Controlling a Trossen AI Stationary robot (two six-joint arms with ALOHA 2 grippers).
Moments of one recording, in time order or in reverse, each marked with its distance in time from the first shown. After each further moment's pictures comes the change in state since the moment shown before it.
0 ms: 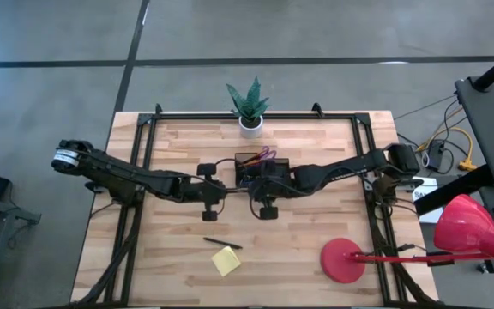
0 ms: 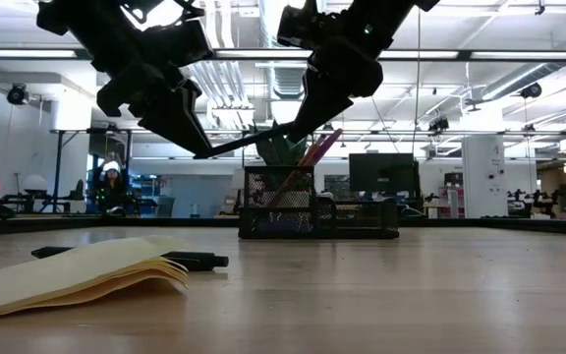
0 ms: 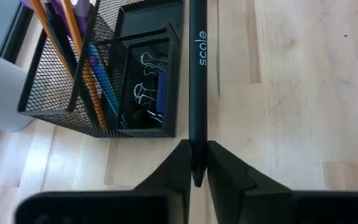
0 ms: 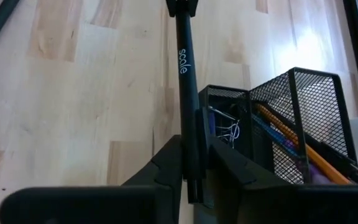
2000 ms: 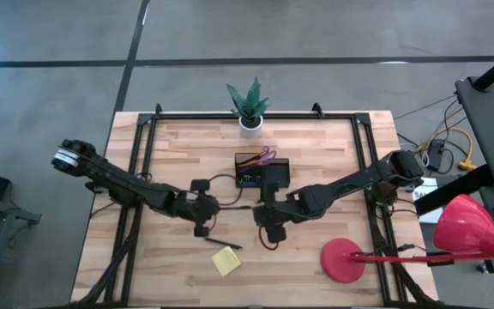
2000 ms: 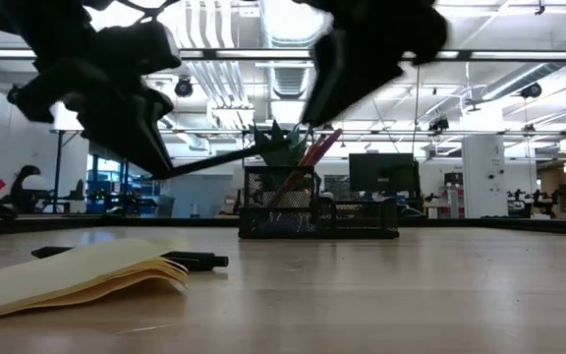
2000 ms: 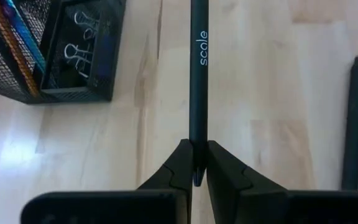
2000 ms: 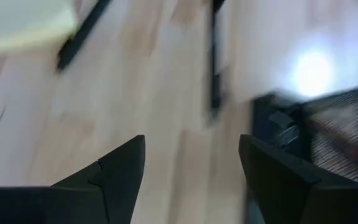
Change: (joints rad) left arm -0.155 0.004 -0.074 -0.013 -0.007 -0.194; right arm 0.188 0.002 0.024 -0.061 0.046 0.041
